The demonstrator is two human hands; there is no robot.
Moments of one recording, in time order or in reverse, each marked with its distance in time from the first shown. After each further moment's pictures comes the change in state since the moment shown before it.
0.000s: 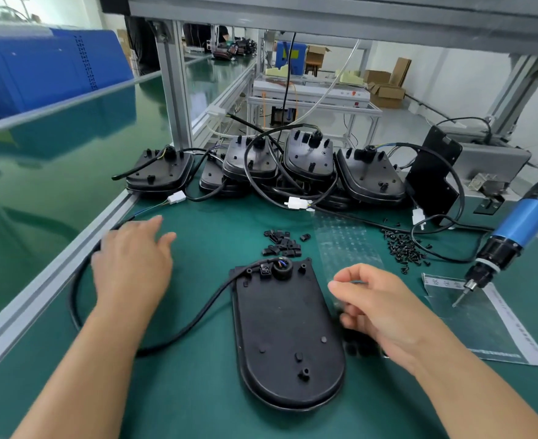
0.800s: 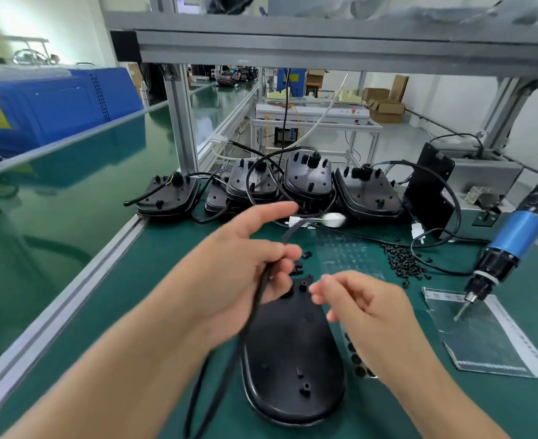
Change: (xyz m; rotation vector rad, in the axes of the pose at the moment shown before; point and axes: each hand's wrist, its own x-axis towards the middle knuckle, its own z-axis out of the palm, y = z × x) left_hand -0.057 0.106 -0.086 -1.431 -0.872 -0.154; right_hand -0.042 -0.022 0.016 -0.262 0.108 -0.528
